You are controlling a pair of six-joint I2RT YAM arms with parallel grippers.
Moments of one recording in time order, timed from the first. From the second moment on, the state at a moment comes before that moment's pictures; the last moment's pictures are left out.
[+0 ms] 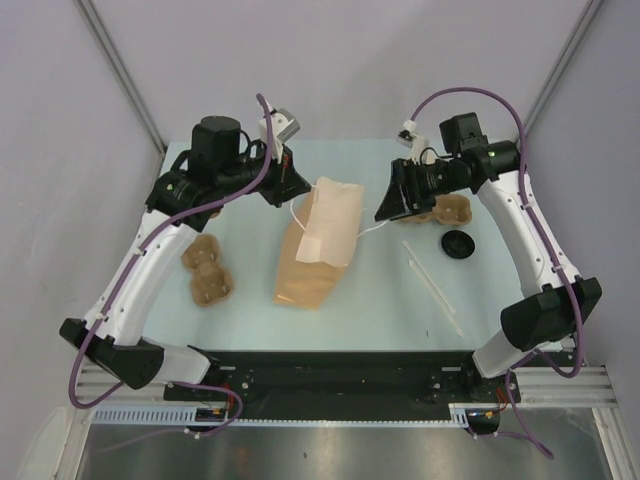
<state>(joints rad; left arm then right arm) -0.49 1.37 1.70 -0.76 0.50 0.03 0.28 1.59 1.81 -1.19 -0.81 0.07</state>
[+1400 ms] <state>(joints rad) -0.30 1.30 1.03 -0.33 0.66 -0.39 0.28 1.61 1.61 -1.25 -0.56 -0.15</state>
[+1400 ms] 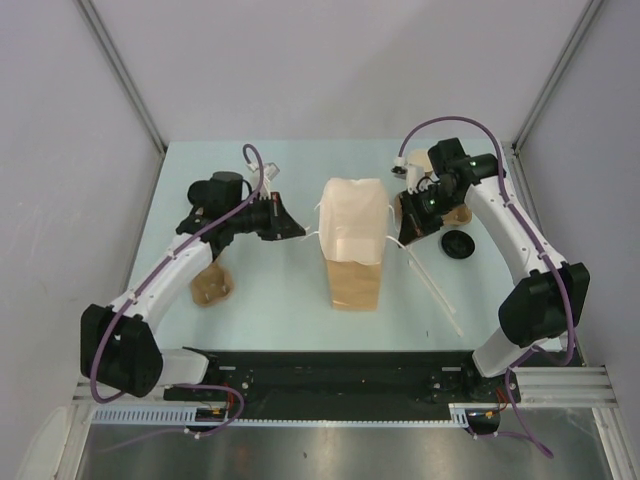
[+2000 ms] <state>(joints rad) -0.40 1.42 1.03 -0.20 0.68 -0.43 0.28 1.61 1.57 -1.21 -0.56 -0.15</state>
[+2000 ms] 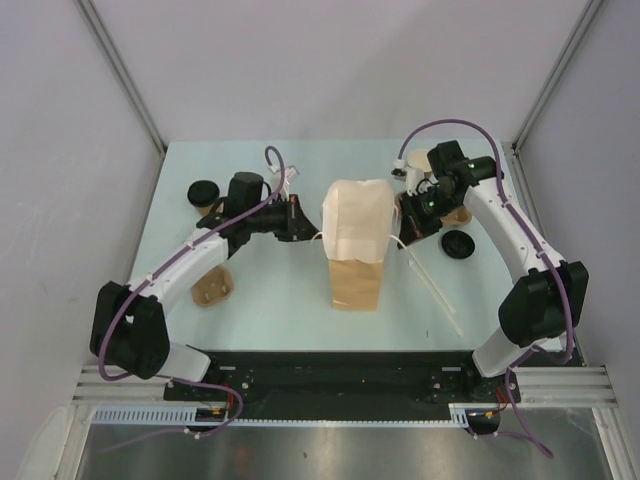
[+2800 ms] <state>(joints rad) -0.39 1.23 1.22 -0.29 0.67 -0.36 0.21 1.61 1.94 -1.27 -0.60 -0.15</state>
